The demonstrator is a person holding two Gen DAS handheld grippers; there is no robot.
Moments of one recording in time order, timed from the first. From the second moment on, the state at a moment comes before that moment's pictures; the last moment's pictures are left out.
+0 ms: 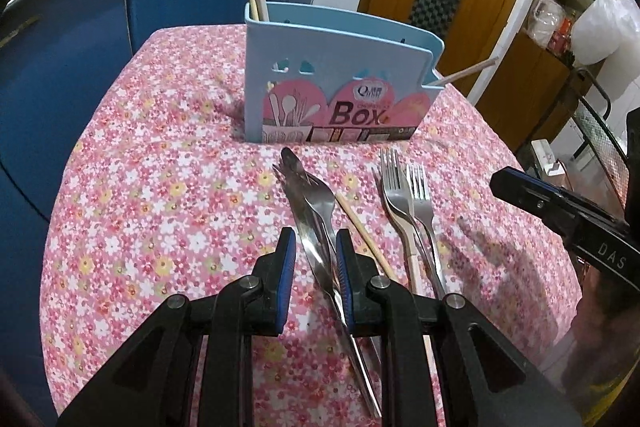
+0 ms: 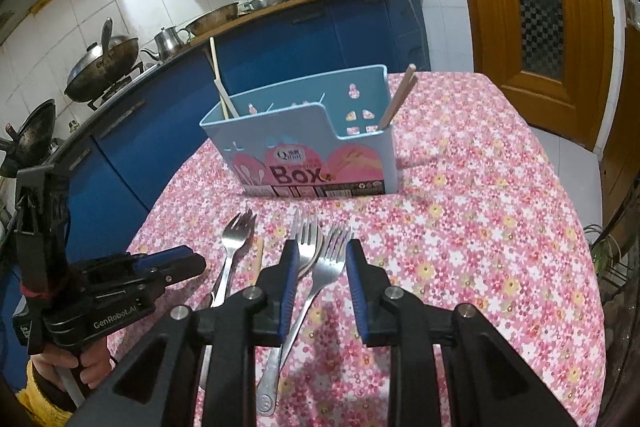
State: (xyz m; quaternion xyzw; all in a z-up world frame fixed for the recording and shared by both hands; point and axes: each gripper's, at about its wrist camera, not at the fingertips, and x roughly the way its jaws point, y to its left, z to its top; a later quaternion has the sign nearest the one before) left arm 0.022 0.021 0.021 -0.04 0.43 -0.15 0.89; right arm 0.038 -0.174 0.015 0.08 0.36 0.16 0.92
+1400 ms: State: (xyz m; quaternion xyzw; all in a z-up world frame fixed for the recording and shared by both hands) left arm 0.015 0.022 0.027 -0.05 0.43 -0.16 0.89; right arm 0.070 -0.127 -0.033 0.07 0.45 0.23 0.86
